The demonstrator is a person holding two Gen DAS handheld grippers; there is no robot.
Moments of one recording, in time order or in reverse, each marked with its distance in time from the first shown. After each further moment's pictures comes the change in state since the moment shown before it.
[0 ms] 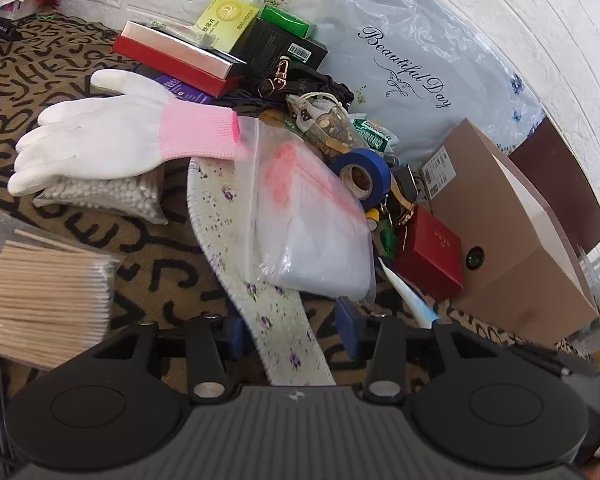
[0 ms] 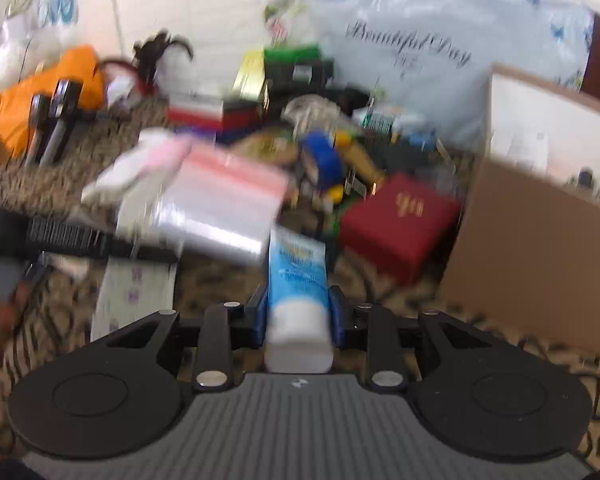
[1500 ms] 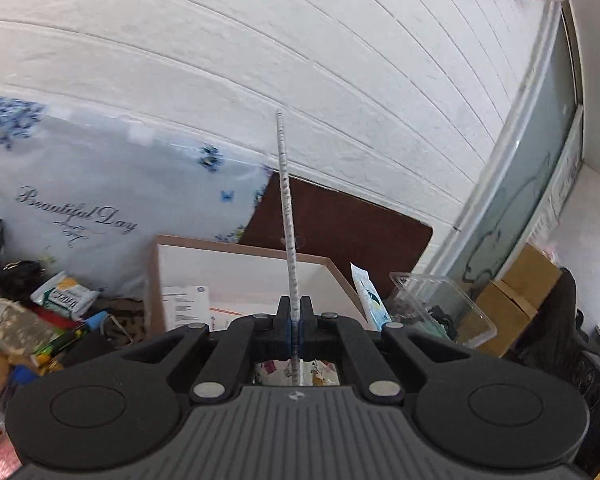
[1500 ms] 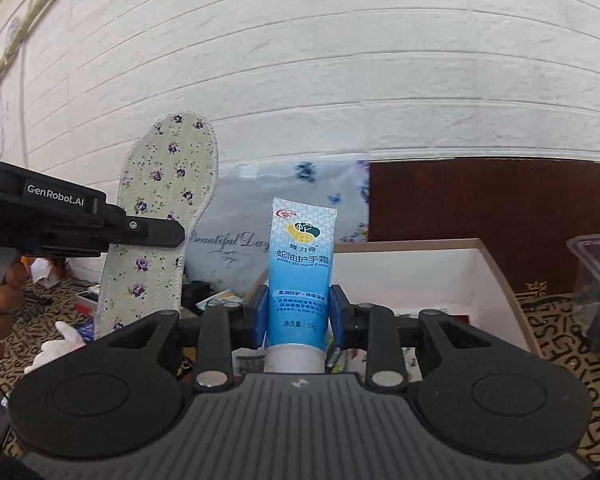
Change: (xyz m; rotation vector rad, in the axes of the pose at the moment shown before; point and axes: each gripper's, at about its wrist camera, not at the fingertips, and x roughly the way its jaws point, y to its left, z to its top) left arm -0.007 -0.252 0.092 0.372 -0.126 -0.465; right arm -0.160 -0.136 0.028 0.201 -0.479 -0.261
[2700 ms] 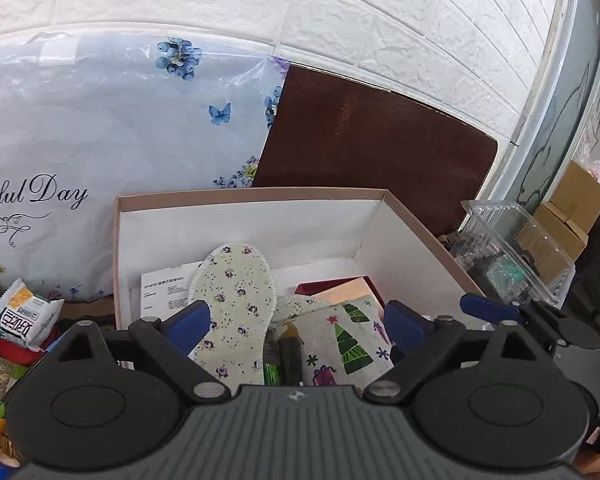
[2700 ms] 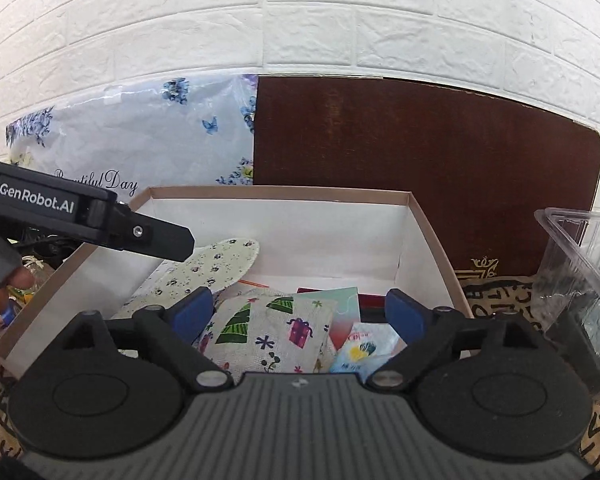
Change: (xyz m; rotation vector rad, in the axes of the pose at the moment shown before) left arm 0.140 0.021 -0.008 0.121 0.212 0.111; right arm 0.104 -0.067 -0.020 -0.044 0.176 -0.201
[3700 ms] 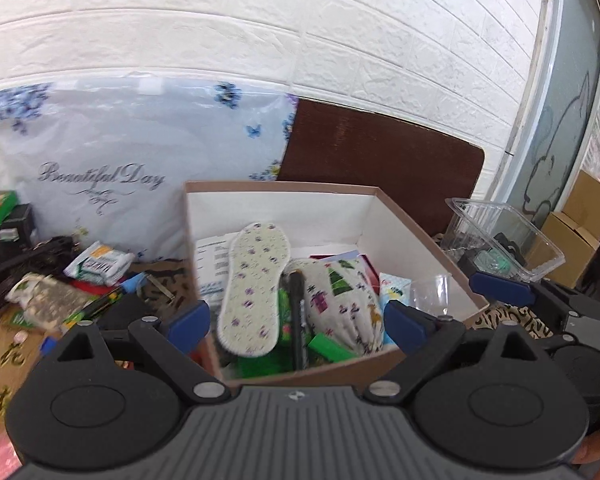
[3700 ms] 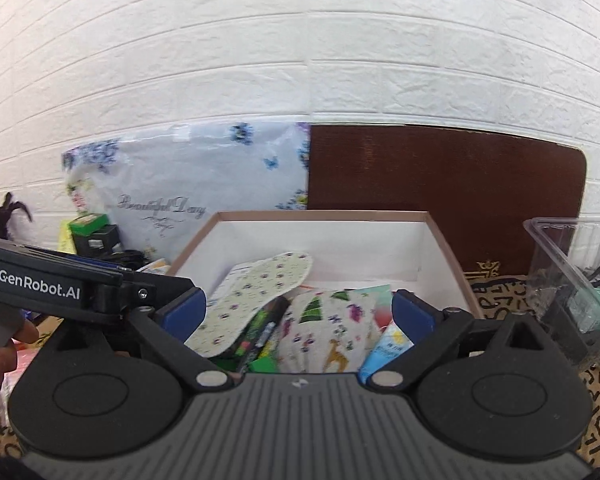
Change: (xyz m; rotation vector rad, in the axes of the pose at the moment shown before) left arm -0.120 -0.026 -0.069 -0.020 -0.096 0.113; right arm -0.098 0.041 0.000 0.009 -0.063 0.064
